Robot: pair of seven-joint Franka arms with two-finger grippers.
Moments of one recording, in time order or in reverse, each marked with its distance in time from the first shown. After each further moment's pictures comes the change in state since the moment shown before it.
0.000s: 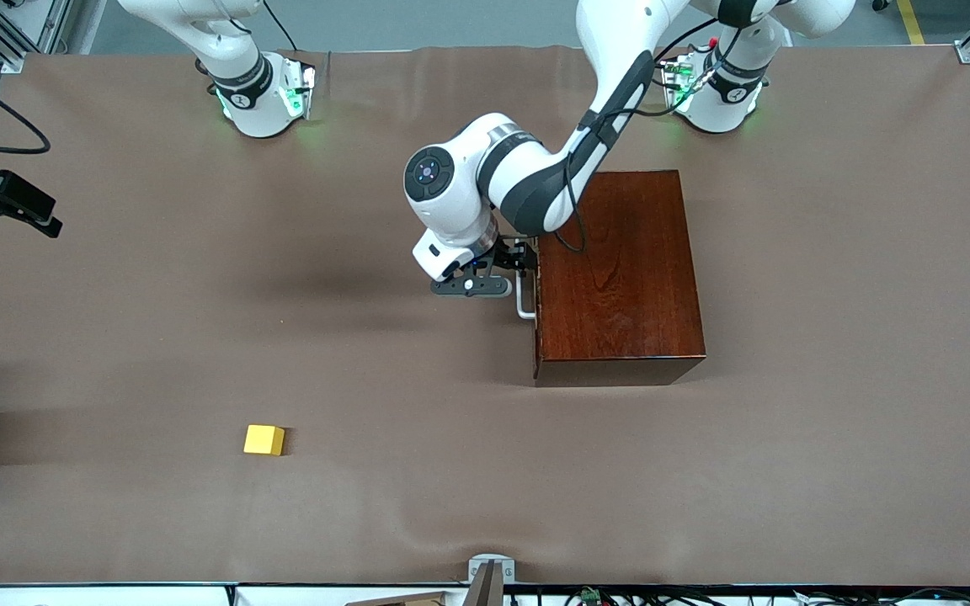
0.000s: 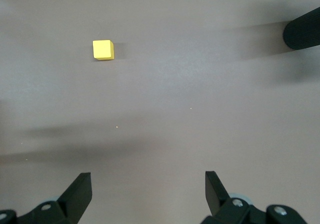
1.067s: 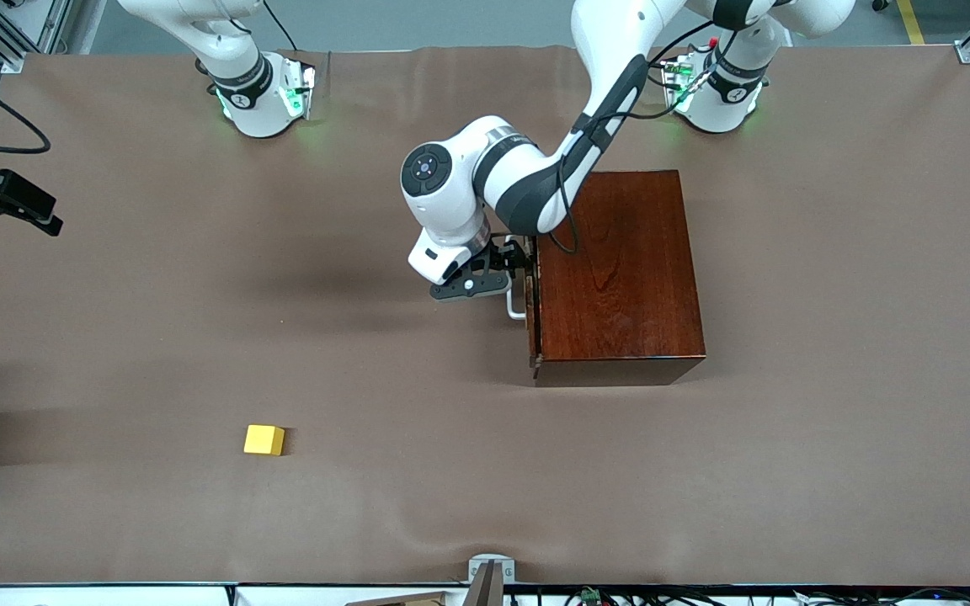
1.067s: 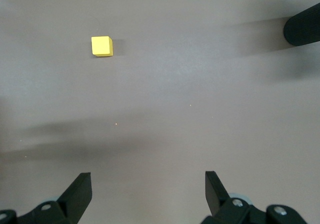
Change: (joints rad) left arm -0.009 0.008 -0.001 0.000 0.001 0.104 -0.193; right arm 0.000 0.002 -0.001 0.000 0.000 -0.015 0.000
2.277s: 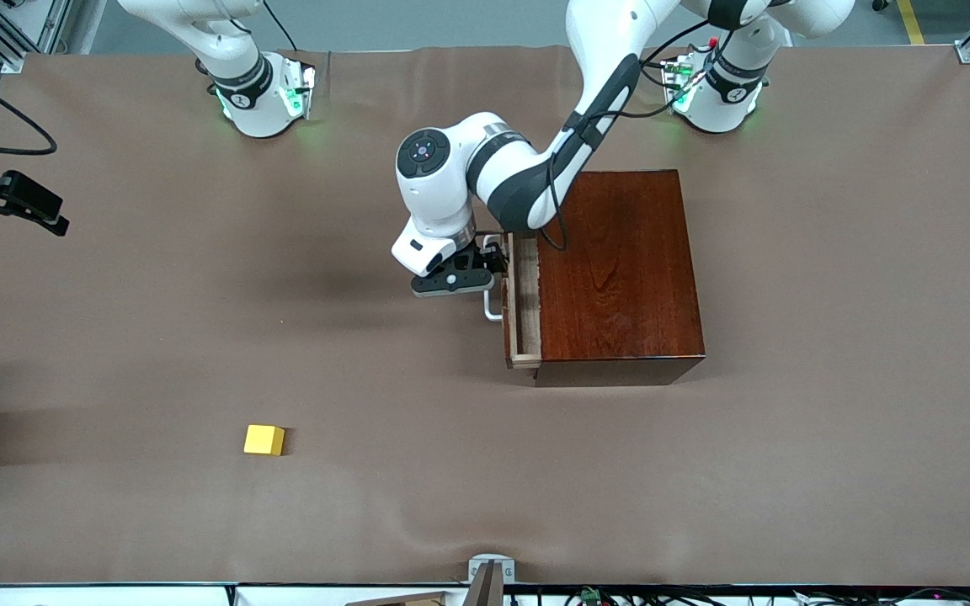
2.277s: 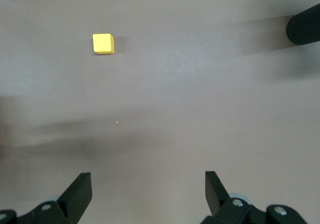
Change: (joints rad) left arm -0.011 0.004 -0.017 -0.013 0.010 0.138 -0.040; right arm 0.006 0.003 0.000 0.000 0.000 -0.003 0.000
